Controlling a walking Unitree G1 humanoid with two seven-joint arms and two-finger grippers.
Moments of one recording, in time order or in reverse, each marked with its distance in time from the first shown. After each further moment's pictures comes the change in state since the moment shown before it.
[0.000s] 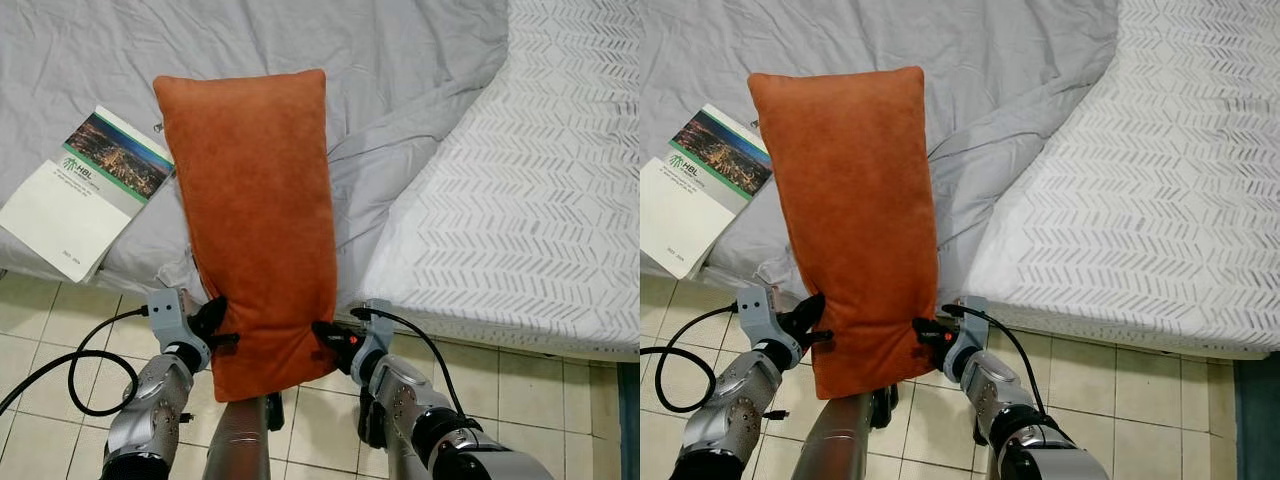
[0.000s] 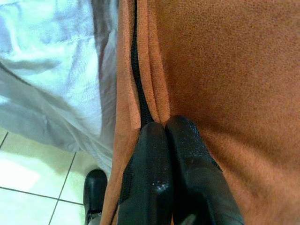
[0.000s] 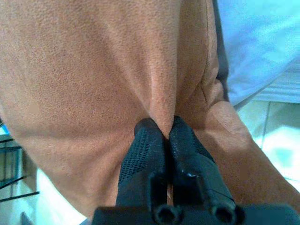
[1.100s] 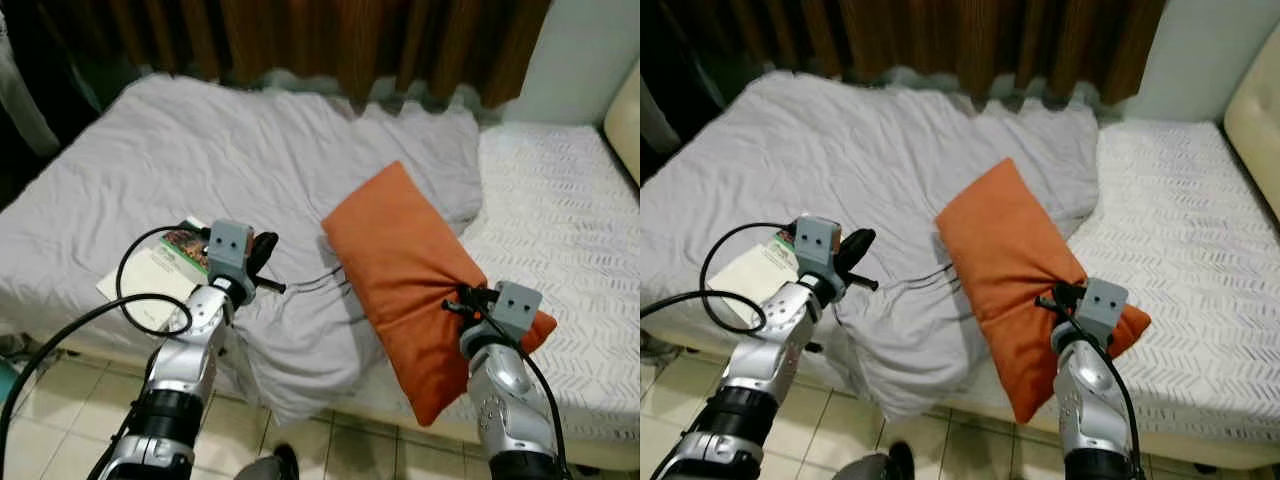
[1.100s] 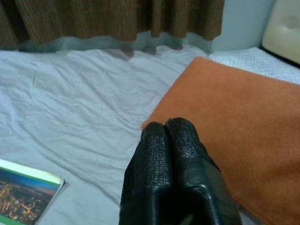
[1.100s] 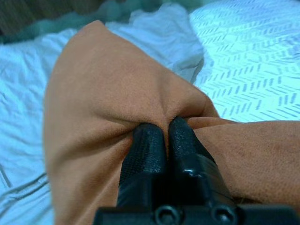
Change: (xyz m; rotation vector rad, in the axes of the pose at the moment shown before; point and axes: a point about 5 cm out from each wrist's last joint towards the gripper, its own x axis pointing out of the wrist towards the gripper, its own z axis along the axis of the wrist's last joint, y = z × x) left arm 0.045 -0.072 0.064 0.383 -0.178 -0.218; right arm -0.100 -0.072 0.083 -0.179 -0.458 -0.693
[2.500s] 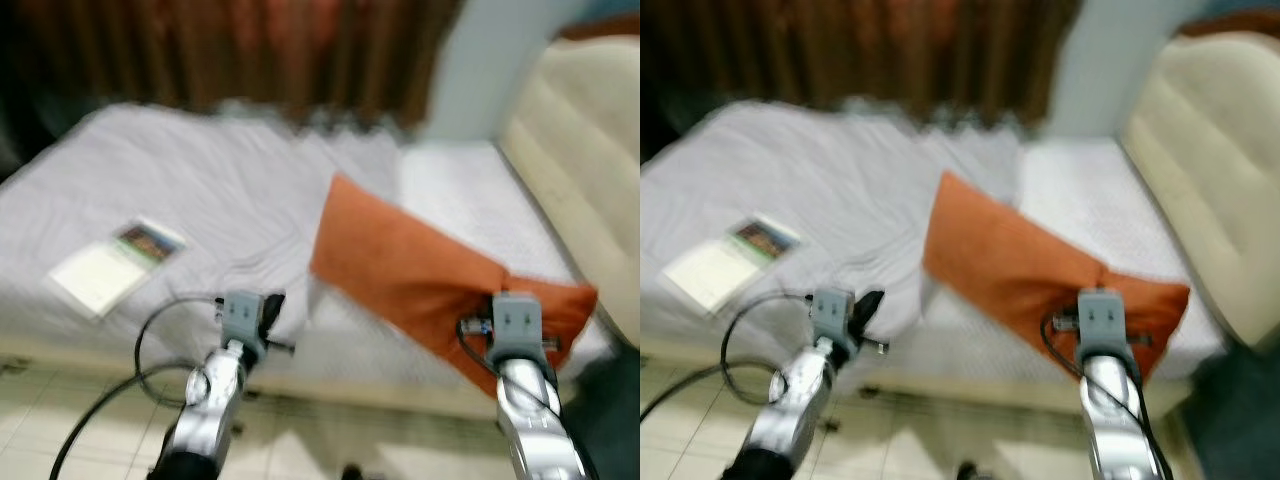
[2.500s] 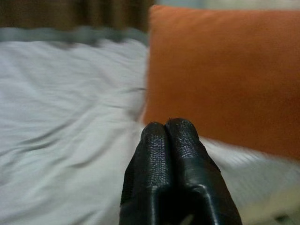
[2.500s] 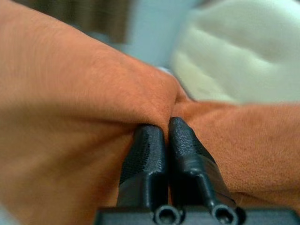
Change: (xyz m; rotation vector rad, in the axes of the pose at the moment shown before) left arm -0.044 -0.018 -0.079 -0.049 0.082 0.059; right arm -0.016 -0.022 0.007 -0.513 -0.120 -0.048
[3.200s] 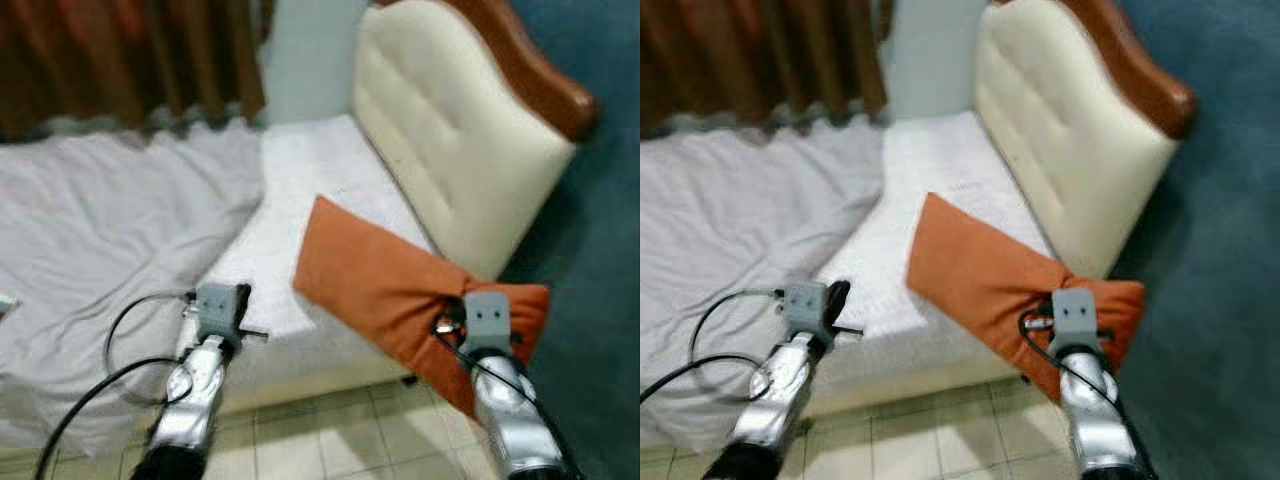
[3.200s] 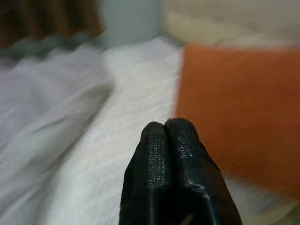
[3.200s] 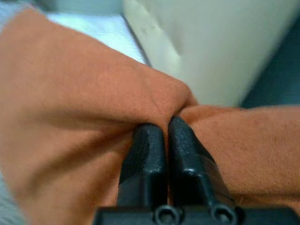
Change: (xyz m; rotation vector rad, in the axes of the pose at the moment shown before) left arm 0.009 0.001 0.017 0.044 -0.071 0.101; right arm 0.002 0.021 -0.015 0.072 0.093 0.153
